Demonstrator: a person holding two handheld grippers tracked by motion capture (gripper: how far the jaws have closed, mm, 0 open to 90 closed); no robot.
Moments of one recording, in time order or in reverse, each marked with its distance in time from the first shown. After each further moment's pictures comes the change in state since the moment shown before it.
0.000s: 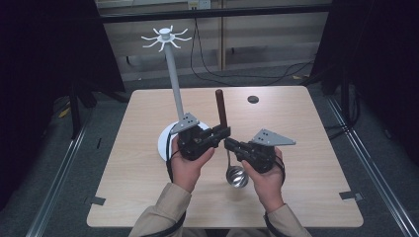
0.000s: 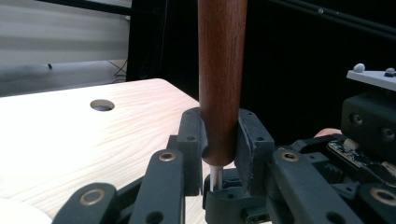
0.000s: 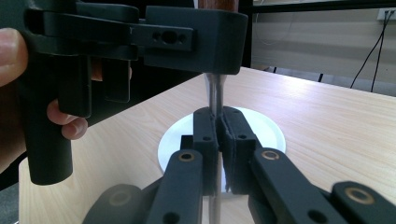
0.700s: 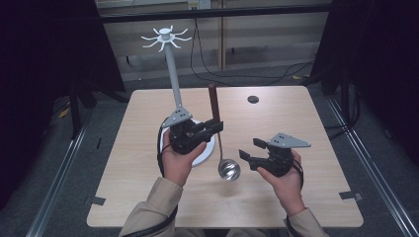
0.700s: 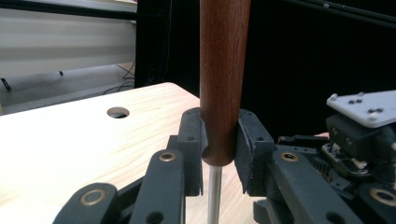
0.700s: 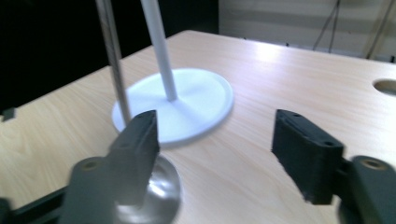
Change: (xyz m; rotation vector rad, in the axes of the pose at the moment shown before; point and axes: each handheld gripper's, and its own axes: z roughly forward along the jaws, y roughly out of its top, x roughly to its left) left arm 0.011 0.021 -0.016 0.007 0.014 0.051; right arm -0.035 -0.022 -0.029 0.113 -0.130 0.002
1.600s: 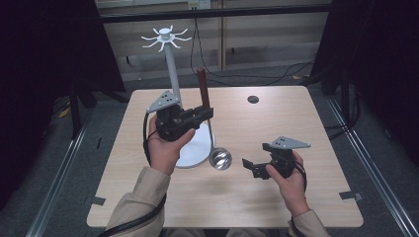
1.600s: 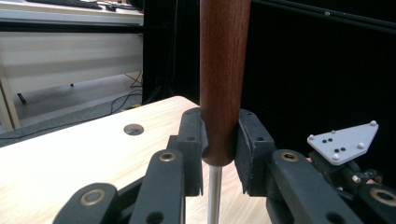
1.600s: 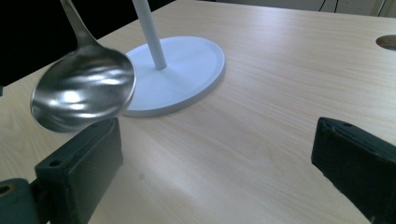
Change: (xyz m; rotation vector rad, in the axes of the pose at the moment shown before) left arm 0.011 0.039 -0.021 -0.010 0.018 0.033; right arm -0.015 -0.018 0.003 0.099 0.002 0.043
